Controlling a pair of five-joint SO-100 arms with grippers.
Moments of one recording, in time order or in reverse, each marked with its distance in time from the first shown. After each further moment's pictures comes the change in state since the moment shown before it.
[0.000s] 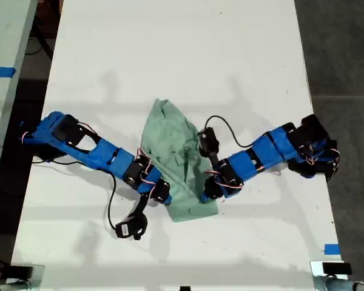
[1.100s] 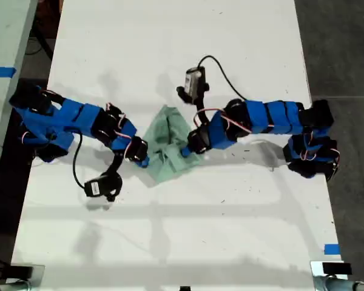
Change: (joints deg) arm 0 -10.1 43.6 25.5 20.6 8.2; arm 1 17.9 12.1 -22.8 0.2 -30.9
